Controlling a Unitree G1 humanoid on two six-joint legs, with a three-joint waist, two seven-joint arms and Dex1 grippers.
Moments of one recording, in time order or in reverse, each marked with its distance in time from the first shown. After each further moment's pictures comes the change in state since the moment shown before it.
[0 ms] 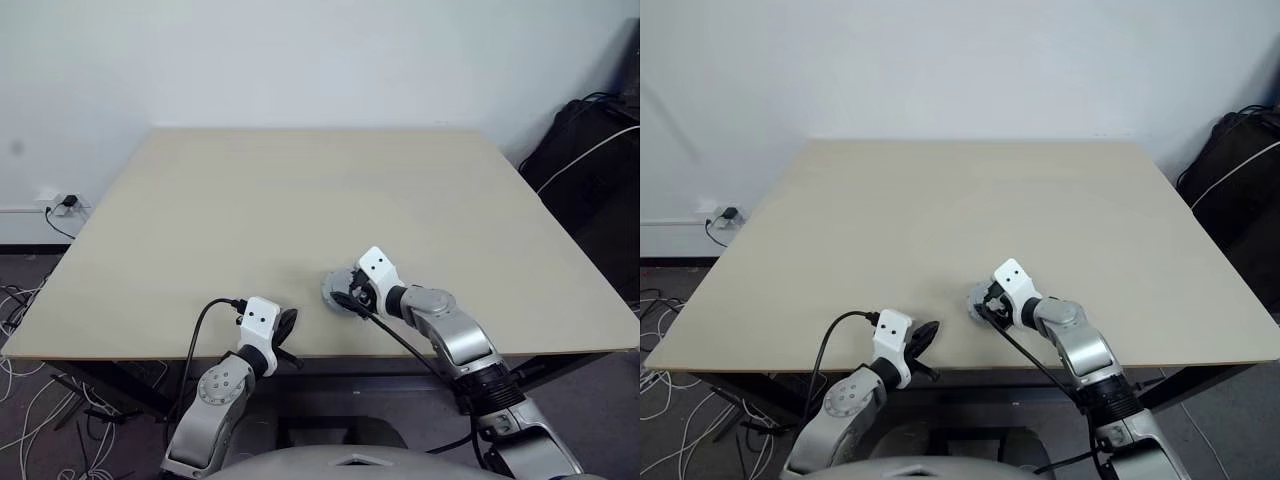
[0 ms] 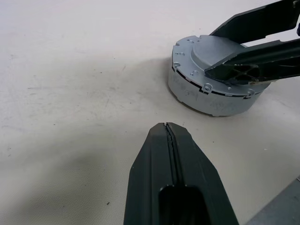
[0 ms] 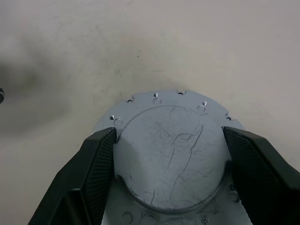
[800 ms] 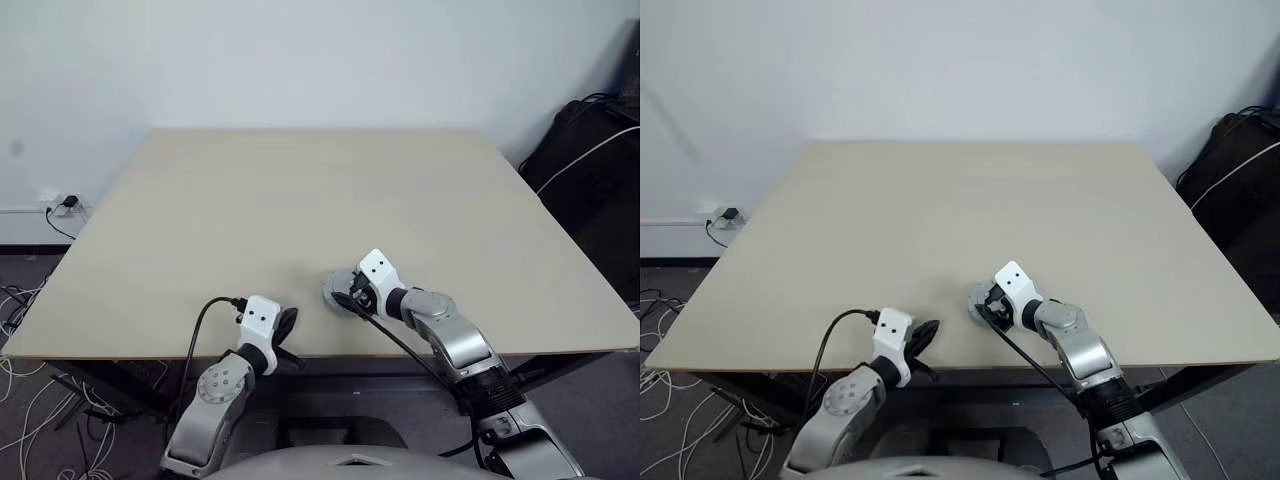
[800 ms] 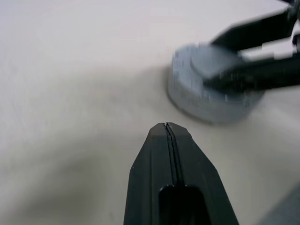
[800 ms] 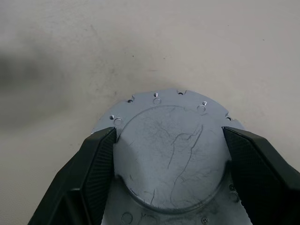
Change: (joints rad) left arm -0.062 0.008 0.003 0.011 0.005 -0.004 -0.007; right arm 0.016 0.003 -0.004 0.030 0.001 -0.056 -0.028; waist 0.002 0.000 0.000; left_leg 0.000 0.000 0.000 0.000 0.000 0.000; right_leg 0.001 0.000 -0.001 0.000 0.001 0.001
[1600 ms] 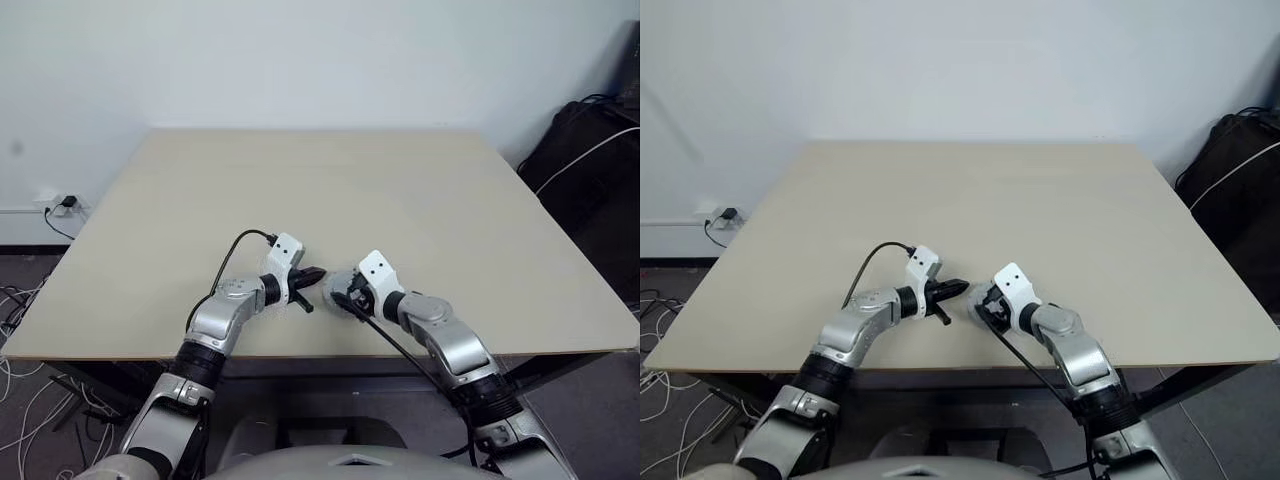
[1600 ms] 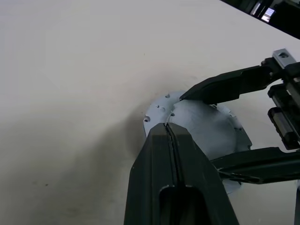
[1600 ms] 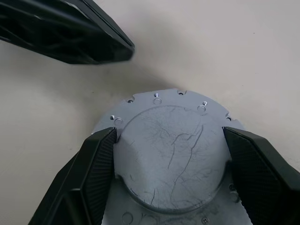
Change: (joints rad) left arm -0.581 0.027 0.047 0.501 -0.127 0.196 -0.372; right arm 0.044 0.034 -0.010 -0.067 -0.001 0.055 -0.066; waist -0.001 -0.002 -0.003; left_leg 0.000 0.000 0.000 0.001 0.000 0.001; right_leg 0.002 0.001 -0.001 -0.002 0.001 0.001
